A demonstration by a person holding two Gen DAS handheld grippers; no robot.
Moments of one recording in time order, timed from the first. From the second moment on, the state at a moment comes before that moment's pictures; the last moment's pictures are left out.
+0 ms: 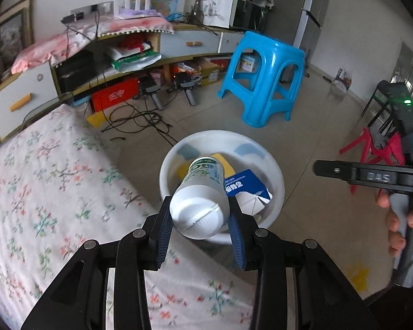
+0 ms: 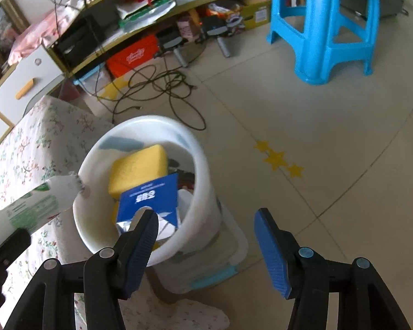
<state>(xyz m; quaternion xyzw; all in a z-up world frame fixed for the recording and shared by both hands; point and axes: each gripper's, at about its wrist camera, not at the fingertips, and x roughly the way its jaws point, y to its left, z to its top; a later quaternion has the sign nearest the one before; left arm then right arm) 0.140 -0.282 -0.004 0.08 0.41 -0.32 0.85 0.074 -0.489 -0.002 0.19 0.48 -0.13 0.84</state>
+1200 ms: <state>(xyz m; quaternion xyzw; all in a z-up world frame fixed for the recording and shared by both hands) 0.075 -0.161 0.030 0.05 0.46 -0.17 0.87 0.022 -0.398 0.051 0.15 0.44 -0.10 0.88</state>
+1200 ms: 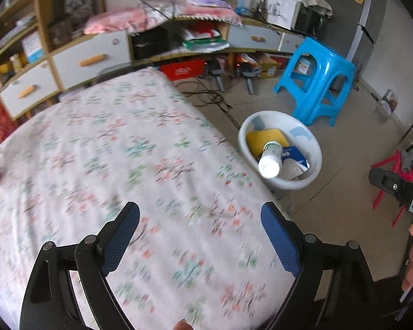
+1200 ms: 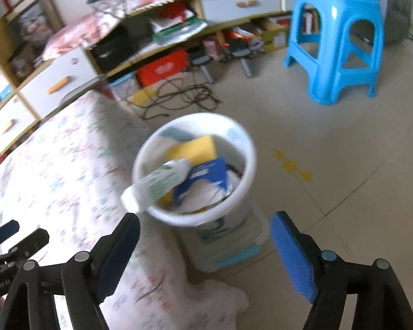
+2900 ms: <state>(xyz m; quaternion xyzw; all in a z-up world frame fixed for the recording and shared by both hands) -0.033 -0.086 0.019 0.02 0.43 -0.08 0.90 -0.047 -0.270 0.026 0.04 0.38 -0.11 0.92</state>
